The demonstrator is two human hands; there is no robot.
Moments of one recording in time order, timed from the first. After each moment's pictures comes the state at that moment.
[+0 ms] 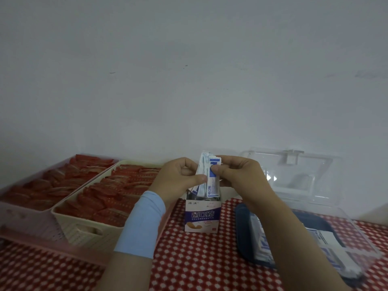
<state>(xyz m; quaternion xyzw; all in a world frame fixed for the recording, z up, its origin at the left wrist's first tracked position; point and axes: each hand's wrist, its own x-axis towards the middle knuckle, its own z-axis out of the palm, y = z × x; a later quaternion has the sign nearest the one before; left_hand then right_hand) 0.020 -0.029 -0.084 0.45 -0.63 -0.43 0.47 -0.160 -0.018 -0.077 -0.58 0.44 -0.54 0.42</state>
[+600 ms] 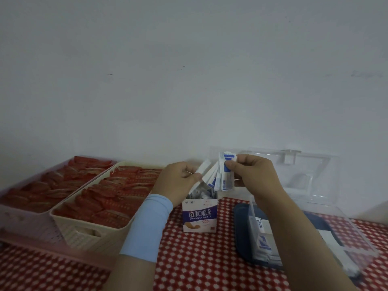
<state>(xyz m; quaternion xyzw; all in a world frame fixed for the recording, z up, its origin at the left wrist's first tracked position) 0.016 -0.043 -0.095 0.55 -0.68 -0.24 0.43 -0.180 -0.020 -0.071 -0.51 0.51 -0.57 0.39</state>
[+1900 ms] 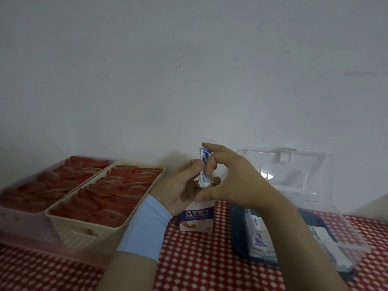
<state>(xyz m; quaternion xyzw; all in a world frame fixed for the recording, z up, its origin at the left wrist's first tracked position) -0.001 -0.023 -0.087 0.21 -0.44 -0.72 0.49 -0.164 0.008 -0.055 -0.78 0.43 -0.40 0.20</state>
